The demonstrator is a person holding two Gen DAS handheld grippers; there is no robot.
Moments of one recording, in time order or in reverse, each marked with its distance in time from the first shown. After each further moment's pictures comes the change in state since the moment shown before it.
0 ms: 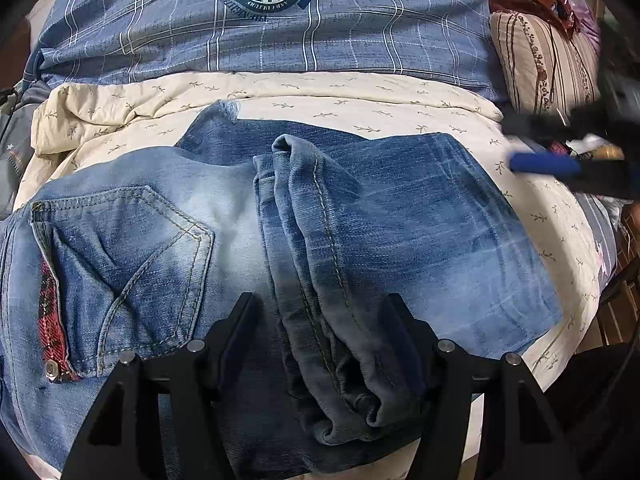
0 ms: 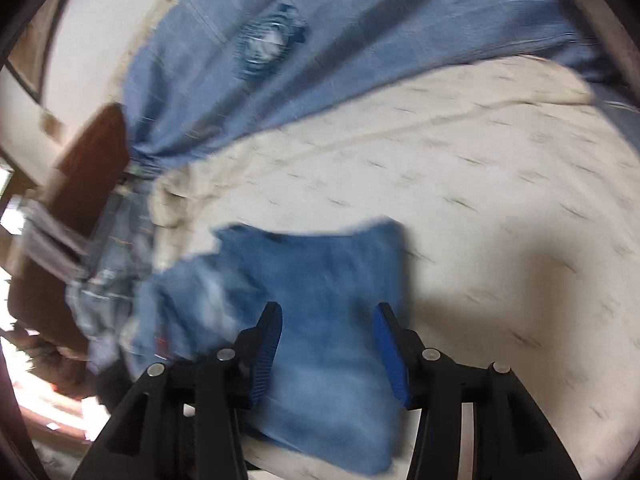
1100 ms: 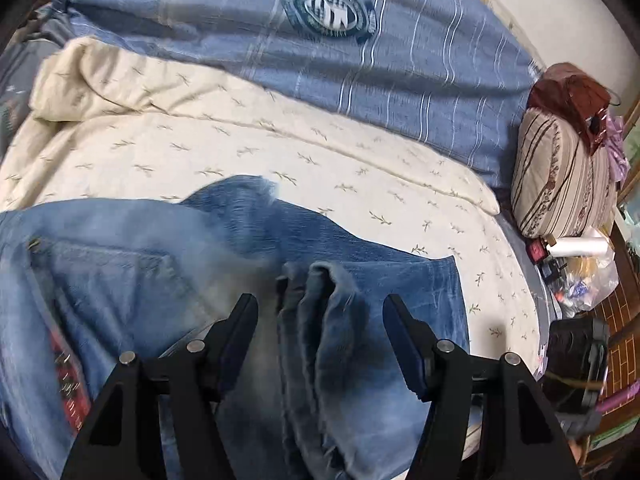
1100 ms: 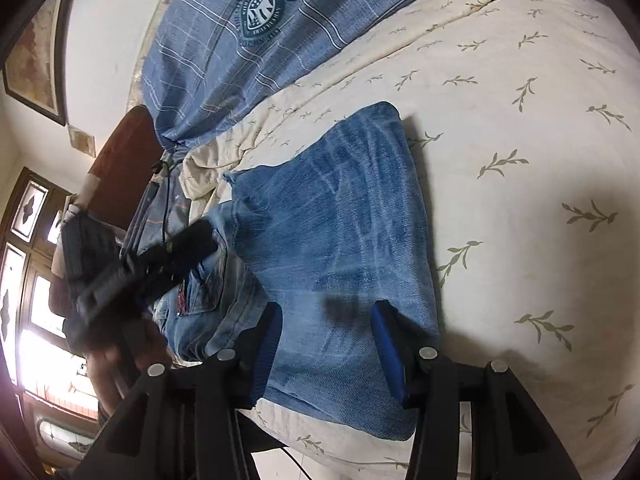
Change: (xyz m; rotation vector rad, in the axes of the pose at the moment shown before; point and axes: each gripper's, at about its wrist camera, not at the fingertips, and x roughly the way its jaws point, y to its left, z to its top) left arm 0.000 0.051 0.069 -0.283 0.030 -0.164; right arm 0.028 -0.045 -0.060 0.086 0.072 0.165
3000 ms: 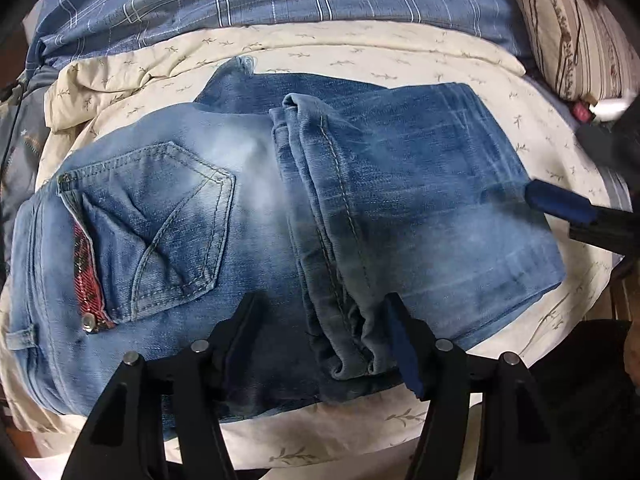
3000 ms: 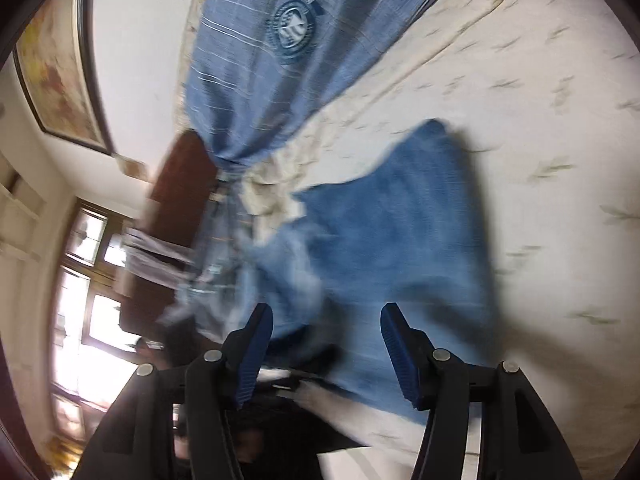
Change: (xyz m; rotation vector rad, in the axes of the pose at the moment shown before) left arm -0.004 -0.056 -0.094 0.273 0.171 0.286; right arm -0.019 0.005 0.015 0.098 -0.005 0.296
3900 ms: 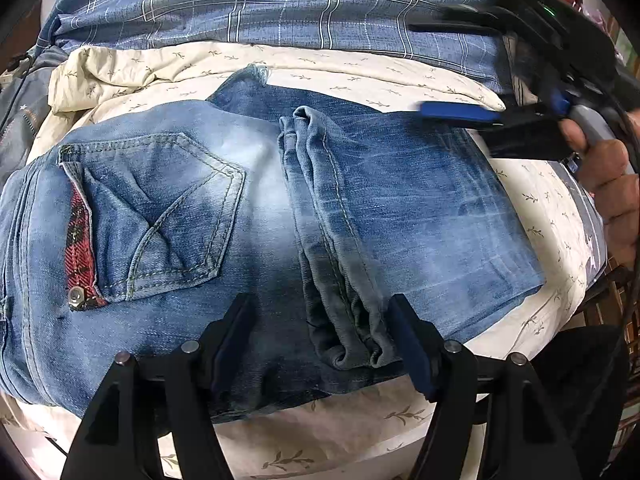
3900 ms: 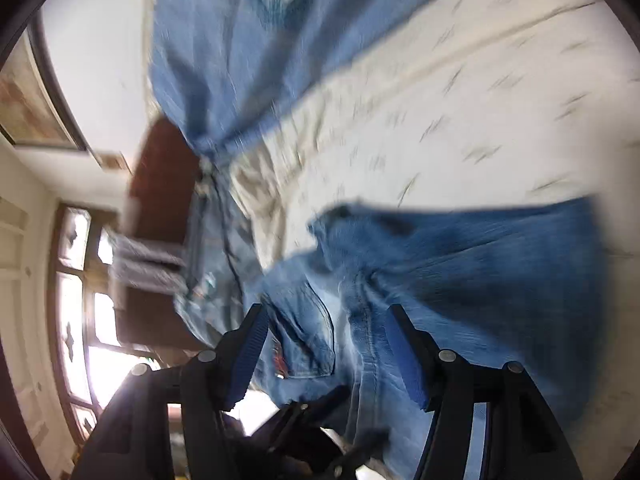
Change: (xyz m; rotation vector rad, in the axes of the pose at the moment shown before) left arm -0.007 0.020 -0.028 -0.053 -0.124 -0.124; right arm 0.064 0.025 0.078 0.073 0.098 -0.089
